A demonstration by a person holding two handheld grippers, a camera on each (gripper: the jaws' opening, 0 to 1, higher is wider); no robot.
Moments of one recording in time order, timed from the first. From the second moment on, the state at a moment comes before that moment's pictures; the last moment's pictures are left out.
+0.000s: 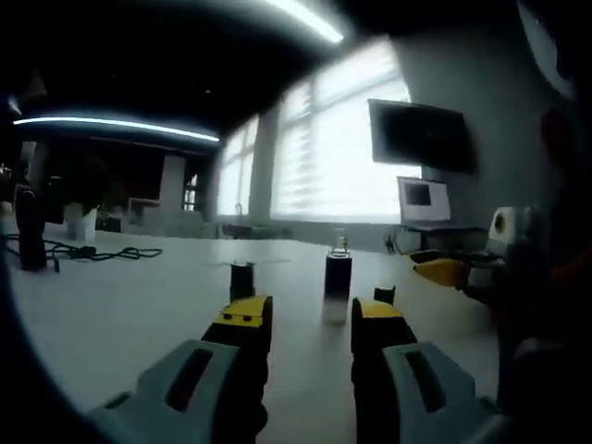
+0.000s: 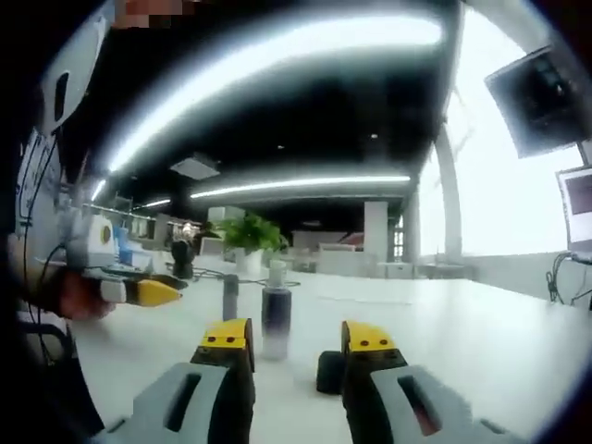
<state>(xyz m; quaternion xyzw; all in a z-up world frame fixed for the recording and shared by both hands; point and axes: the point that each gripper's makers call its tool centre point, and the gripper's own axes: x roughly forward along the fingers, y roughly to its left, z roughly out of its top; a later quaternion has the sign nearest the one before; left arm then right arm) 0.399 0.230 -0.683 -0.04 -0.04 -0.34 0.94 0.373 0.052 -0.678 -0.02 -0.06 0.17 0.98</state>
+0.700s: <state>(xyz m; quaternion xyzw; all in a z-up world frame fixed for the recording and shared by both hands) 0.414 0.173 -0.675 -0.05 -0.02 -0.36 0.93 0.379 0.043 -0.677 -0.01 -0.06 0.15 0.99</state>
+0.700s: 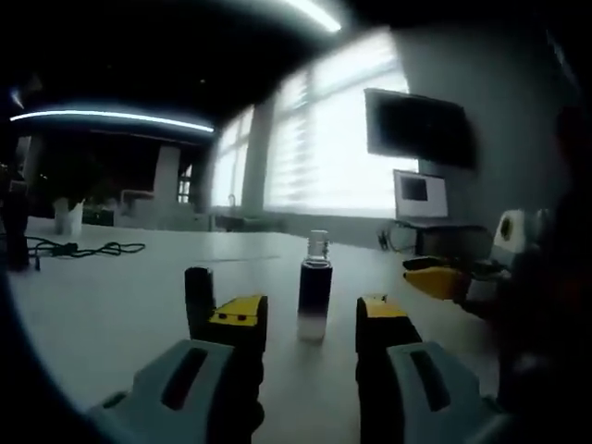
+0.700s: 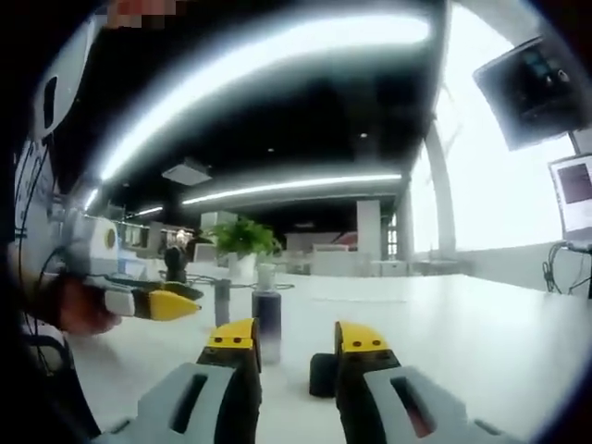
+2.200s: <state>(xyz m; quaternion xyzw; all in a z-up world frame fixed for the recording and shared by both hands) 0.481 0.110 -0.704 0.00 0.01 -0.32 0.95 0.382 0.034 -0.677 0.00 -0.06 0.14 0.99</state>
